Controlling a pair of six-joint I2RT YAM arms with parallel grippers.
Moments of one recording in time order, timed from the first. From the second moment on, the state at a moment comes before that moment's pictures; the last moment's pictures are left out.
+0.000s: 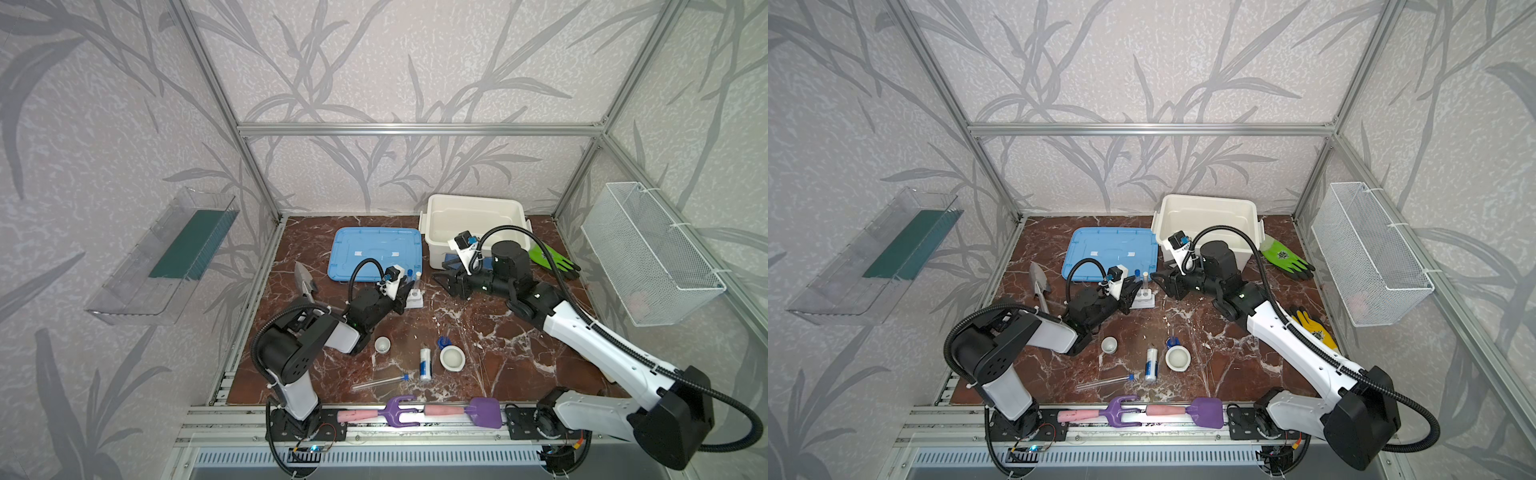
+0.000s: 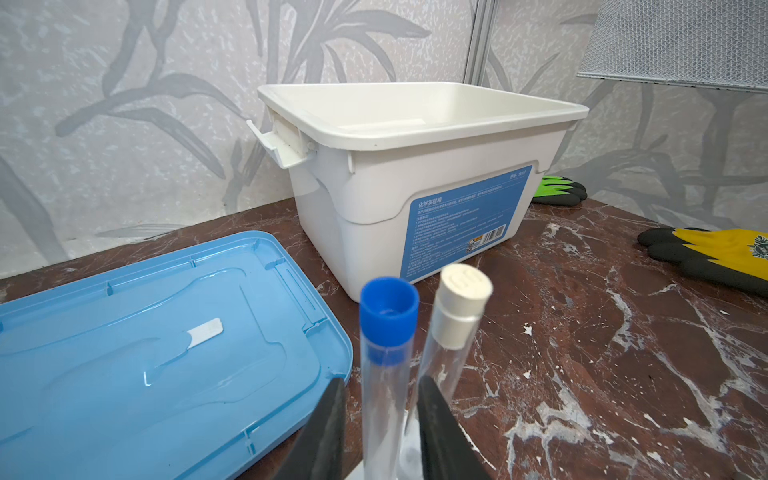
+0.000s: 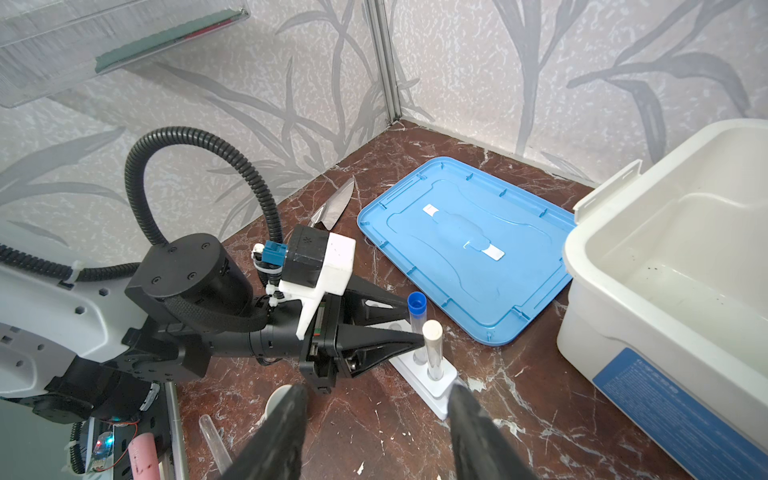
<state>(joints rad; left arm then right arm) -0.58 1.73 0.48 1.15 0.12 -0.02 0.58 1.22 1.00 -0.16 -0.40 0.11</state>
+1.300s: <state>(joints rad) -0.67 0.78 0.70 -0.24 0.00 0.05 0.60 1.15 0.91 -0.24 -0.40 0.15</state>
